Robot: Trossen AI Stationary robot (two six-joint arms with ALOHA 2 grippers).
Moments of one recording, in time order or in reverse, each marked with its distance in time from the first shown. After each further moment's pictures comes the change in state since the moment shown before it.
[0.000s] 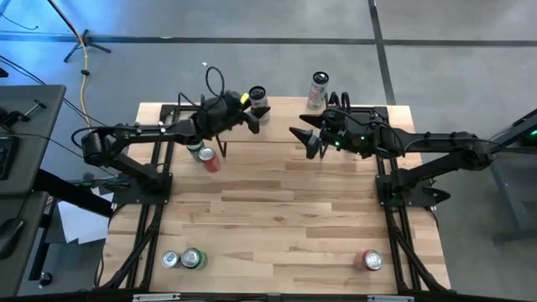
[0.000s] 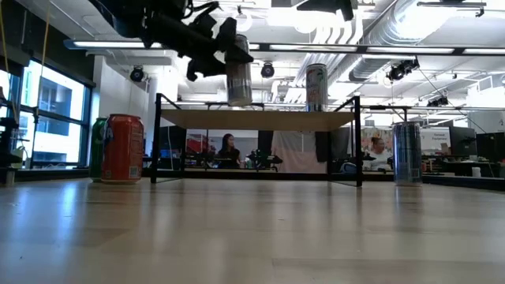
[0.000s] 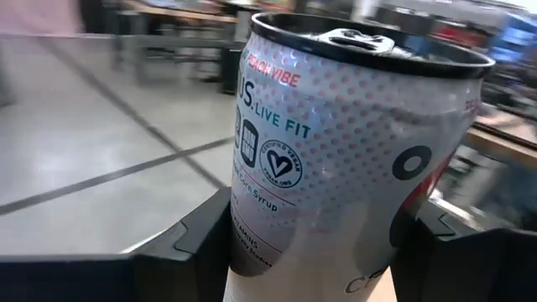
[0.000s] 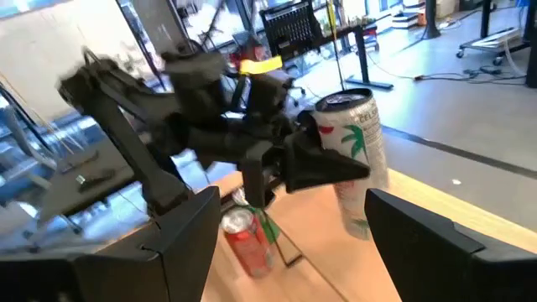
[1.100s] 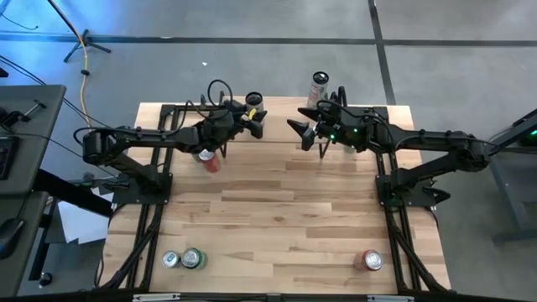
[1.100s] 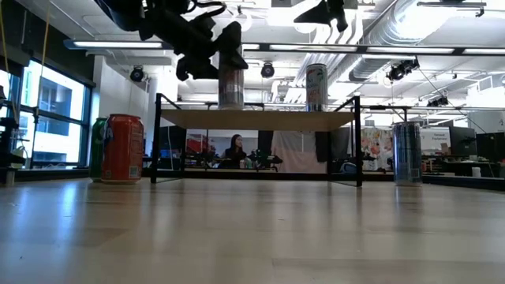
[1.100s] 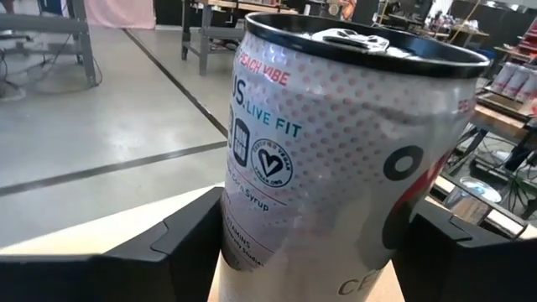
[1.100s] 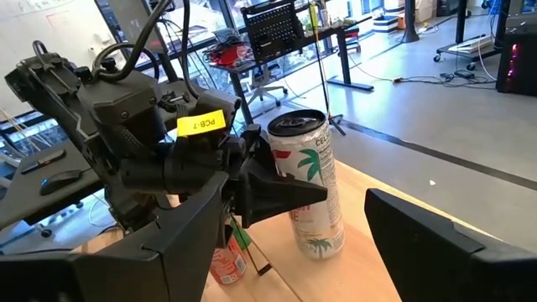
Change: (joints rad) left arm -0.123 0.005 0.001 -0.088 -0.300 -0.082; right arm -0.081 0.039 0.000 0.033 -0.038 -0.026
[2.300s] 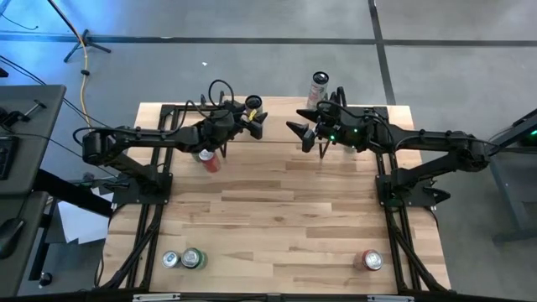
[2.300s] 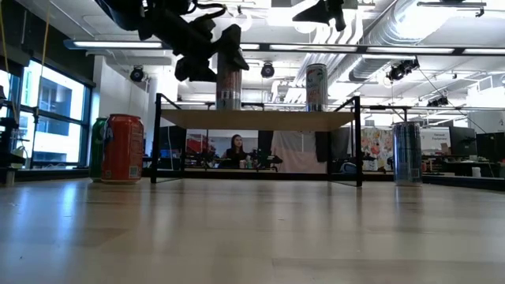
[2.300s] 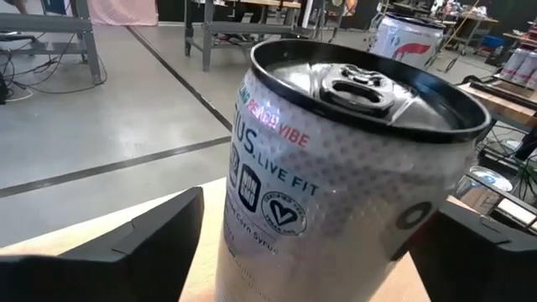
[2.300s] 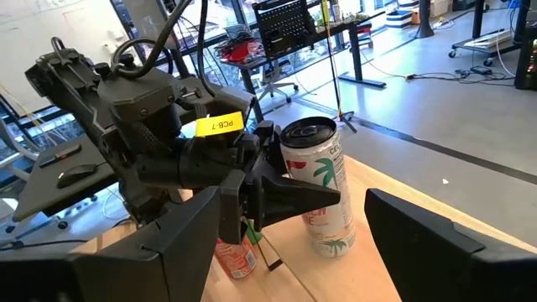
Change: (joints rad) left arm 0.001 -0.002 0.003 -0.038 -0.003 0.015; right arm 0.000 0.000 0.000 0.000 -0.037 0.003
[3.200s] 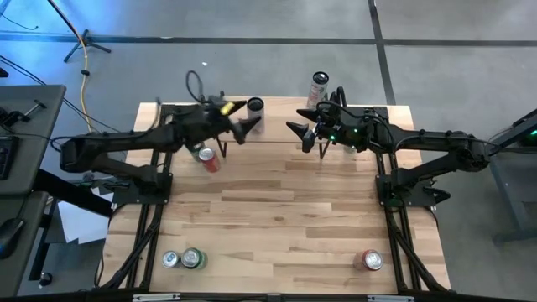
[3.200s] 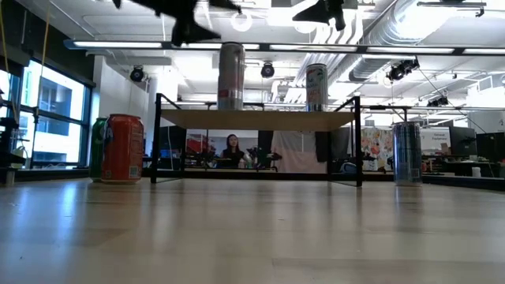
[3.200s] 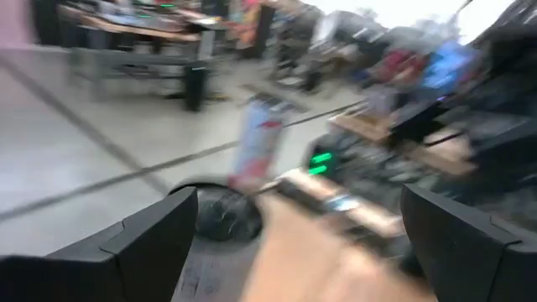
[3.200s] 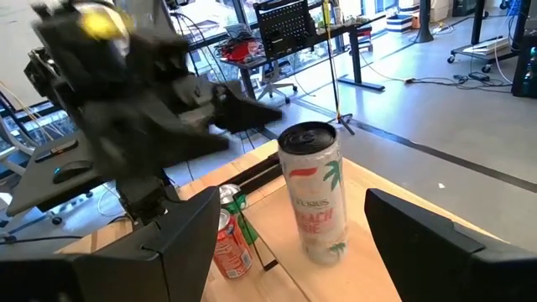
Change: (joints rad) left arm -0.028 -0.264 -0.003 -0.060 0.281 0.034; right arm 0.000 0.000 0.000 0.001 0.001 -0.028
